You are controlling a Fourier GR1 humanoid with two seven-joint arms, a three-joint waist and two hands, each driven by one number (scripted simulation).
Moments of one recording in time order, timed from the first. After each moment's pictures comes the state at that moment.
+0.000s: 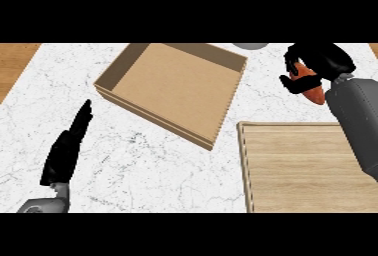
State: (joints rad) left arm -0.05 0.19 0.00 -1.54 -0.19 0.06 0.10; right arm -0.87 -0.46 0.09 -0.75 0.89 0.12 -0.31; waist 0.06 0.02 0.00
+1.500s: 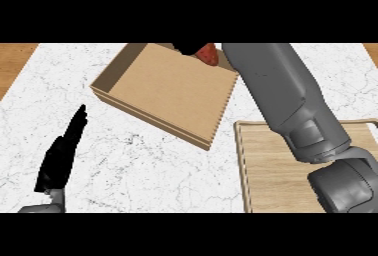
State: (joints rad) left arm -0.01 0.18 0.03 -1.55 -0.20 0.05 0.08; right arm -1.41 -0.08 -0.07 -0.49 0.65 0.20 -0.27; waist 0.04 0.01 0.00
